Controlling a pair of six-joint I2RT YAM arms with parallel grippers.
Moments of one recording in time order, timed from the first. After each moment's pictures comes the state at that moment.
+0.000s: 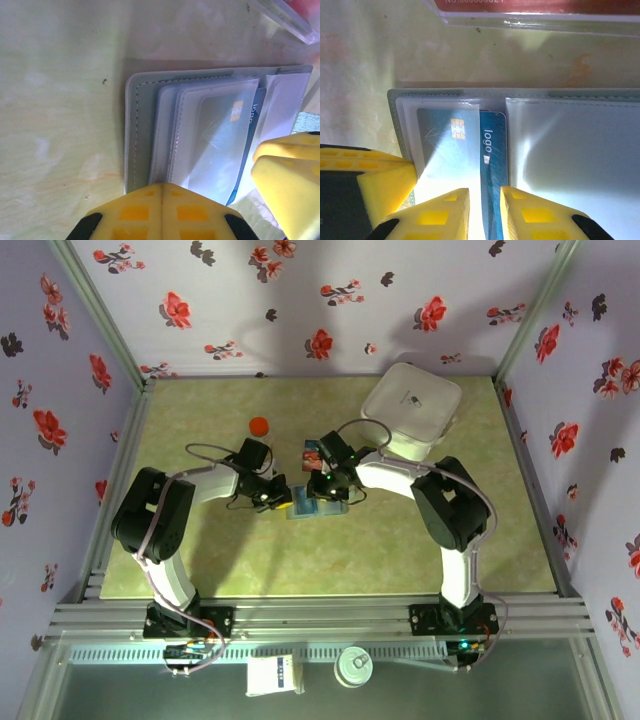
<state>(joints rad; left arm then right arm) -0.46 1.78 0.94 -0.32 0.49 -0.69 0.71 1.95 1.28 -0.44 -0.31 0.74</state>
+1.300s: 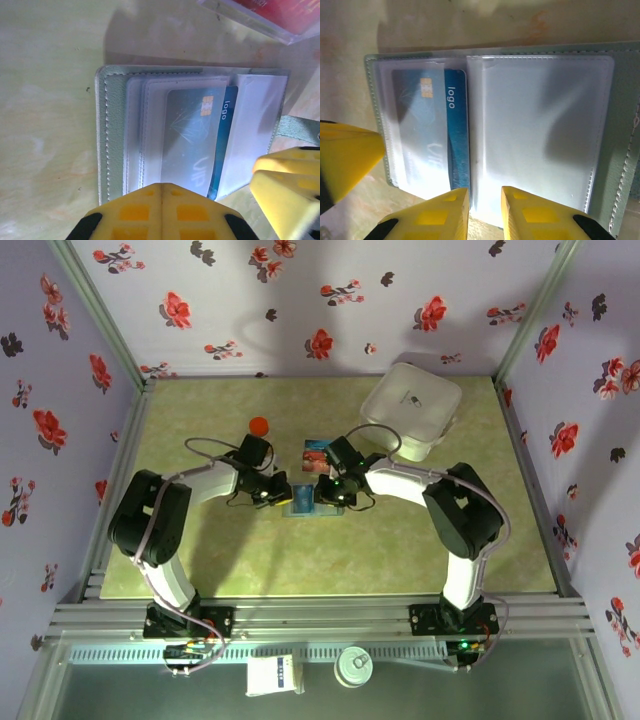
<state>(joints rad) -0.47 1.76 0.97 -0.36 0.46 -0.65 0.71 1.86 1.16 -0.41 -0.30 0.75</state>
